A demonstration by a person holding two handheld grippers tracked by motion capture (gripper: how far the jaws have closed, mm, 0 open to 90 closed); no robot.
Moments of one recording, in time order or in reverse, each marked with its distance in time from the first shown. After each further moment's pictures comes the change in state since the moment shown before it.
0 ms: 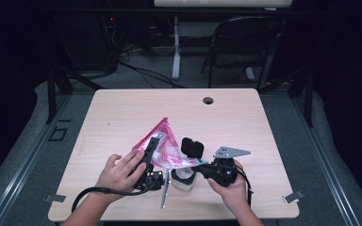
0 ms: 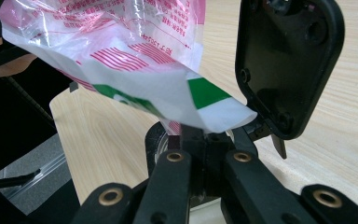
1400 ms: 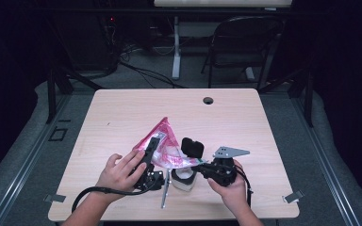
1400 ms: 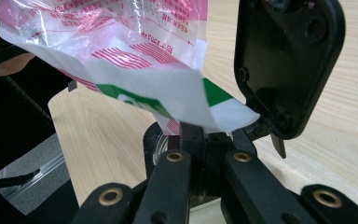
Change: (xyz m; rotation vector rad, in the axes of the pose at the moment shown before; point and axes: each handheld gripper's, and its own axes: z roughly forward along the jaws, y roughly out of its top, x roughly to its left) left arm 0.000 0.001 0.001 -0.012 0.006 0.010; right arm -0.001 0.000 0.002 0.003 0.000 0.002
